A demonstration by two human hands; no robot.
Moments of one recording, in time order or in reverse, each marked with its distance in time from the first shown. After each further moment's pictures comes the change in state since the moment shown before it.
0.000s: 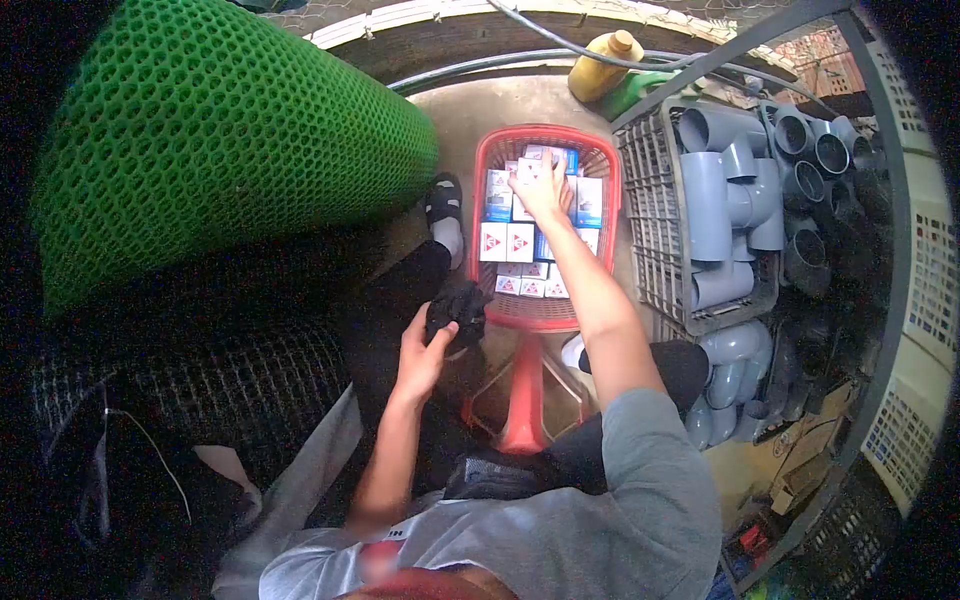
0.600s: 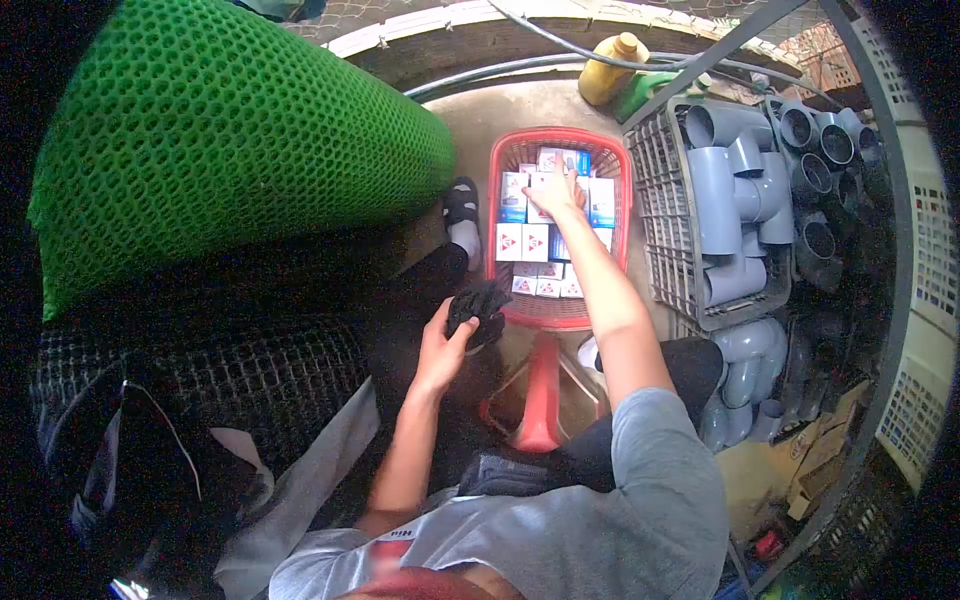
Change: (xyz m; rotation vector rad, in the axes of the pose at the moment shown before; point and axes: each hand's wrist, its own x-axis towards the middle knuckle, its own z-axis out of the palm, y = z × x) left_hand -0.002 -0.003 0.000 0.135 -0.041 0.049; right_hand 0.001 0.002 -0.005 -0.055 -0.190 0.137
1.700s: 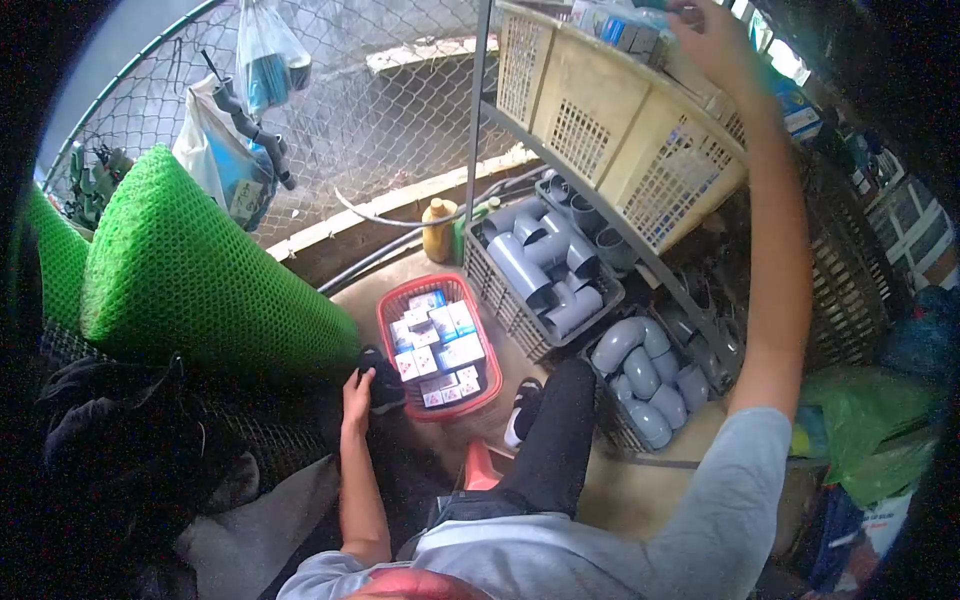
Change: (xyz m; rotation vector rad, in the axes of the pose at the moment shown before) left_hand 0.018 0.002 -0.015 -0.037 -0.063 0.226; right_hand -0.419 0.081 -0.741 -0.284 1.174 -0.638
